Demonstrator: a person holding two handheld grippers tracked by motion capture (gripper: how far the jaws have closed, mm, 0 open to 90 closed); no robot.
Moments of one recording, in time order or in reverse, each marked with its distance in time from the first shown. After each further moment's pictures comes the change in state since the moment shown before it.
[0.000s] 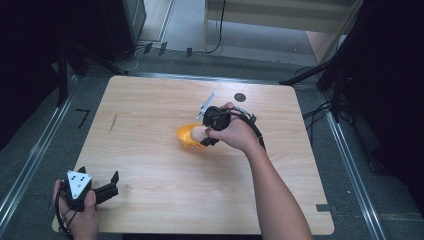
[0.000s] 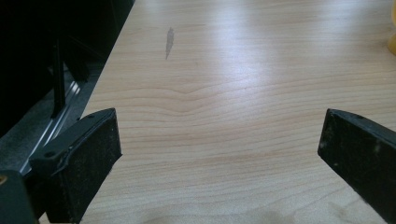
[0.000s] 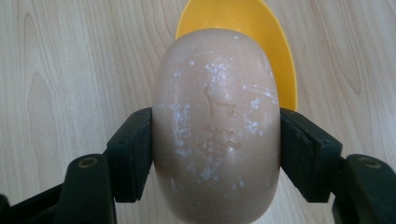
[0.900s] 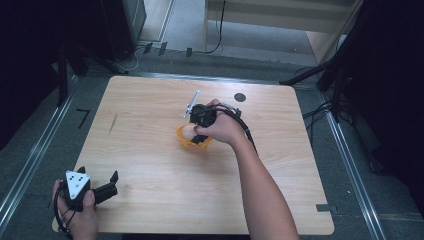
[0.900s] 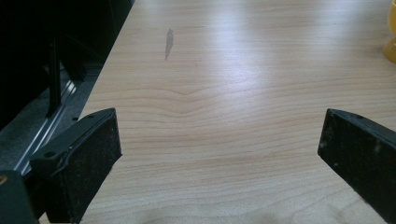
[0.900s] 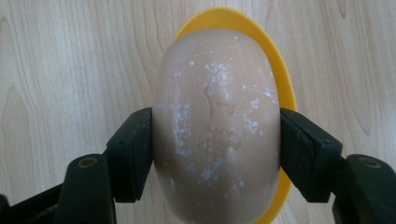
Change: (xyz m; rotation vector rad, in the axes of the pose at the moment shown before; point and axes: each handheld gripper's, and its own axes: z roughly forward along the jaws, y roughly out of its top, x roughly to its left) left arm 0.003 0.000 0.000 -0.007 -0.008 -0.029; right arm -0.009 0.030 0.026 0.065 0.029 -0.054
